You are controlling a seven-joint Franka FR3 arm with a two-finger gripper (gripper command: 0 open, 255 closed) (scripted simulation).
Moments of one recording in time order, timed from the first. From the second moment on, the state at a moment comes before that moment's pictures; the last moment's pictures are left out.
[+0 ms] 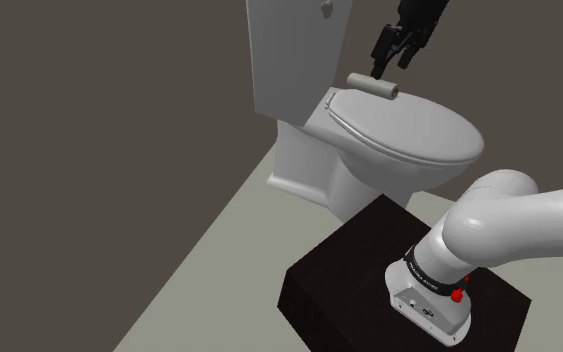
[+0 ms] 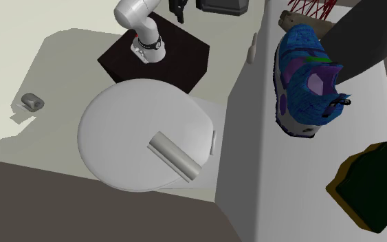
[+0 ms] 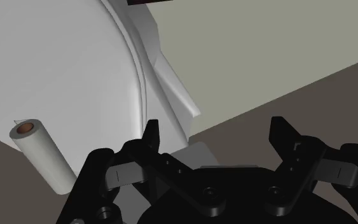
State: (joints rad) arm -0.01 -0.83 -0.01 -2.30 -0.12 1.61 0.05
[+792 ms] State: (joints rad) arm -0.03 -0.56 -0.24 -2.17 -0.17 1.71 -0.19
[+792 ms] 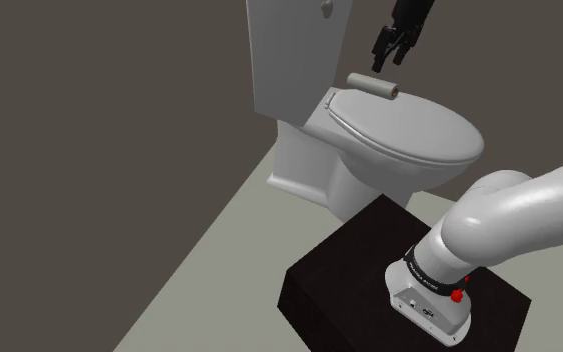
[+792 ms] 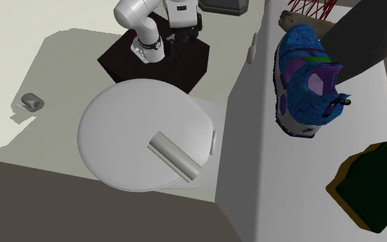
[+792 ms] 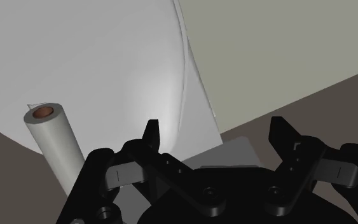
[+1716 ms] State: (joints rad) arm -0.06 -0.02 -0.51 -1.77 -0.02 1.74 -0.57
